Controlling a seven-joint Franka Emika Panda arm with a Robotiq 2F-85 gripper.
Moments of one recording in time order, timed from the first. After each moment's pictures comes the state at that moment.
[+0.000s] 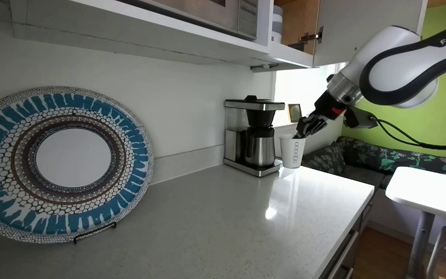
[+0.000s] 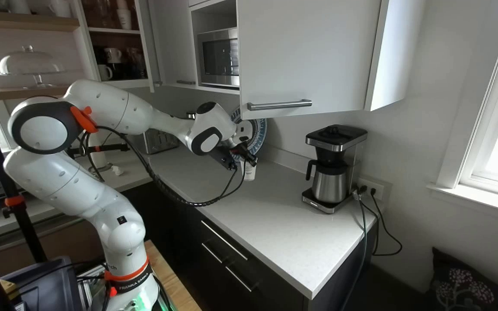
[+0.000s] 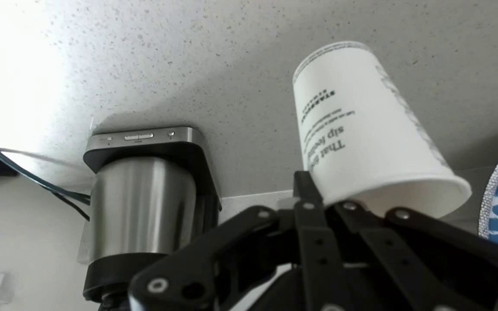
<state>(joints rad) 0.01 -0.52 -0.09 -2.62 0.06 2.78 -0.05</state>
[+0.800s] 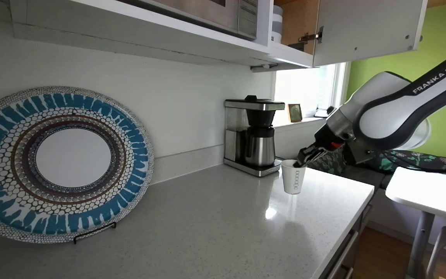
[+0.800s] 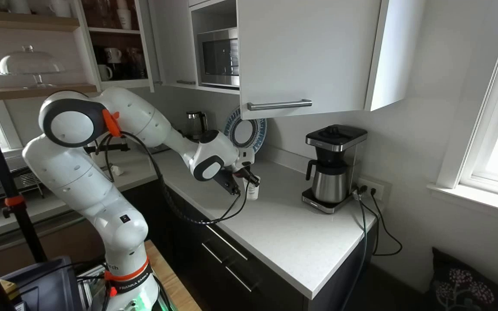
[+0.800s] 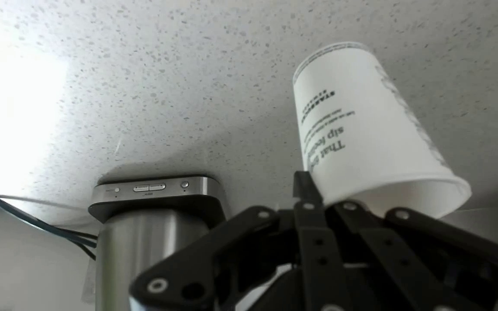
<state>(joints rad) 0.09 -0.37 -0.20 -2.75 0.10 3.08 -0.13</state>
